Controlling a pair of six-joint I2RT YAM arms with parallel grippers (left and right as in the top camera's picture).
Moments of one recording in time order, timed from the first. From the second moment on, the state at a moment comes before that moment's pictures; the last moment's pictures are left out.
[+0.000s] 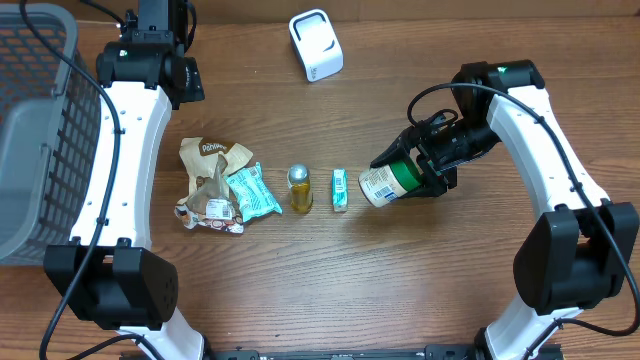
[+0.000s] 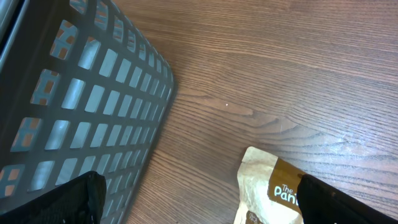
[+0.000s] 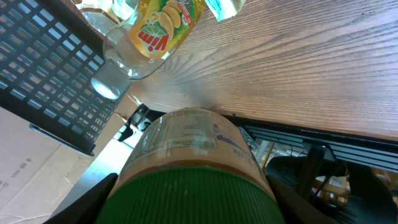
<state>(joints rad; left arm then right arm) -0.06 1.85 1.87 -1.11 -0.51 -0.23 0.12 1.88 1.63 -1.59 -0.89 0.49</state>
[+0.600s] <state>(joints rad) -0.06 1.85 1.87 -1.11 -0.51 -0.23 0.12 1.88 1.63 -1.17 -0.40 0.49</state>
